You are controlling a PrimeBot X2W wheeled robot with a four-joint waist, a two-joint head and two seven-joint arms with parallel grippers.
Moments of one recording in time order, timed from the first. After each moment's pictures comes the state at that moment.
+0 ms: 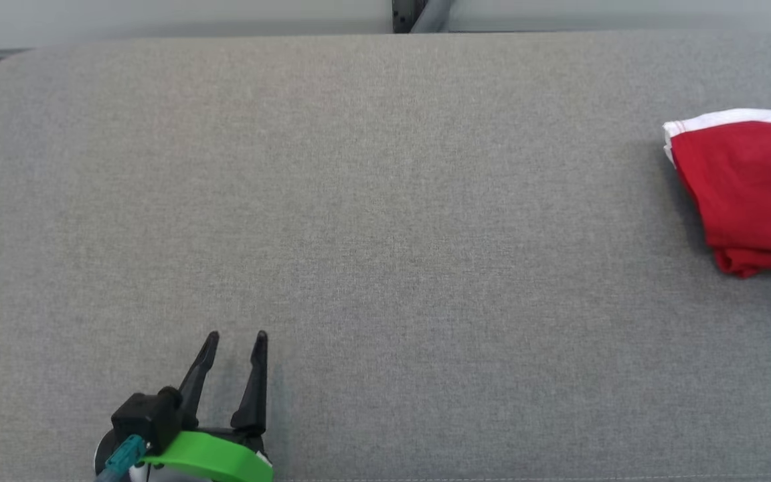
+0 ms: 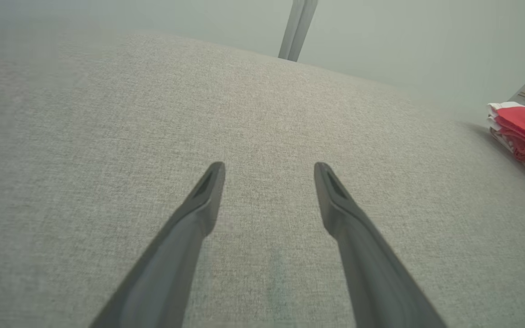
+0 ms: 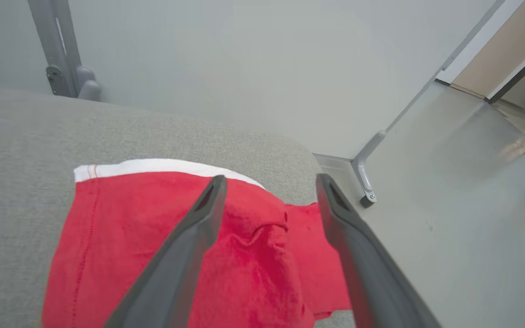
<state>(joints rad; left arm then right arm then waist) -0.05 0.10 -0.22 0.26 -0.40 -0.13 -0.26 -0.59 -0.49 -0.18 0.59 0.03 0.13 0.06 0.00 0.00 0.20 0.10</state>
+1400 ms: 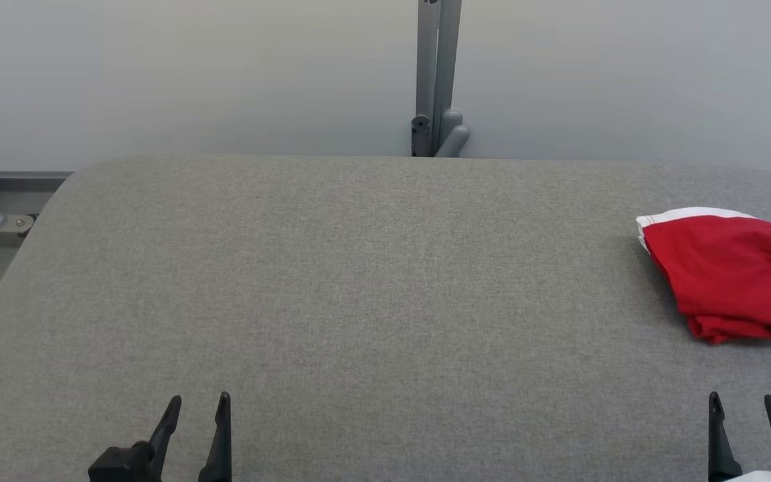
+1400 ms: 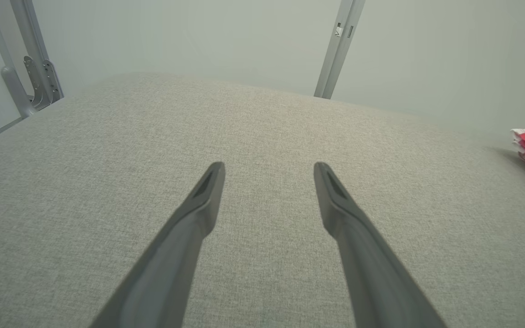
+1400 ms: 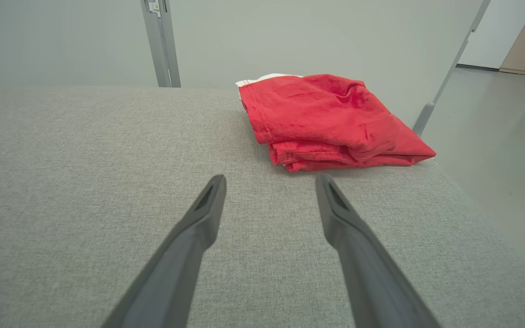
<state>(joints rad) 0.07 0.12 -0.11 0.32 -0.33 -0.13 -0.26 0.14 -0.05 -0.29 0.27 -0.01 0.13 -0.26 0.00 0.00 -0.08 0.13</state>
